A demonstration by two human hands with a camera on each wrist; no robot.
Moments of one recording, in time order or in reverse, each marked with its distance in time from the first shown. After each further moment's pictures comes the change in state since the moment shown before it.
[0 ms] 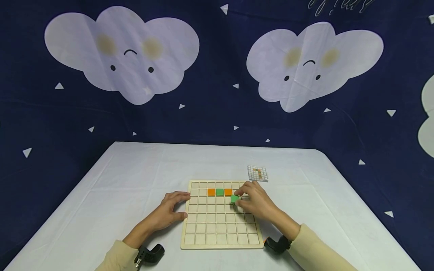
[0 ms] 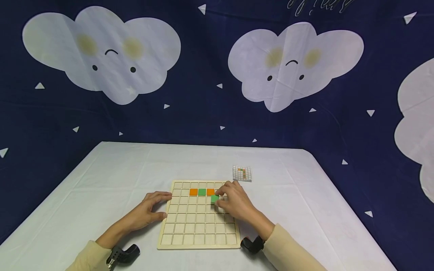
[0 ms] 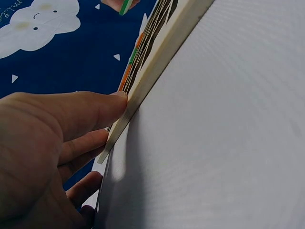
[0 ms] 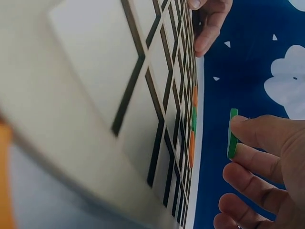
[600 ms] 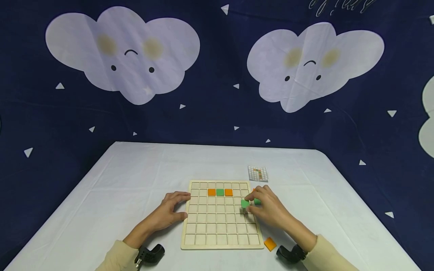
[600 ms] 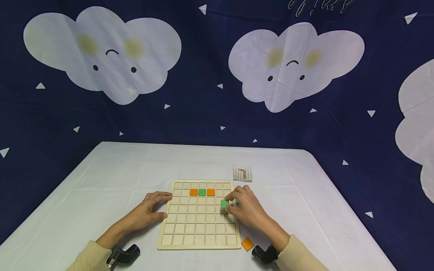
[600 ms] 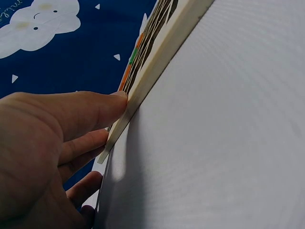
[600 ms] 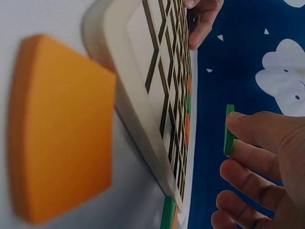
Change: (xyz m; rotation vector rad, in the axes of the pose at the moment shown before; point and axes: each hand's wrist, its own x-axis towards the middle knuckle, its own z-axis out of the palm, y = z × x) left_hand -0.001 0.000 0.000 -0.003 -0.003 0.001; right_hand -0.028 0.012 -0.014 -0.060 0.060 -0.002
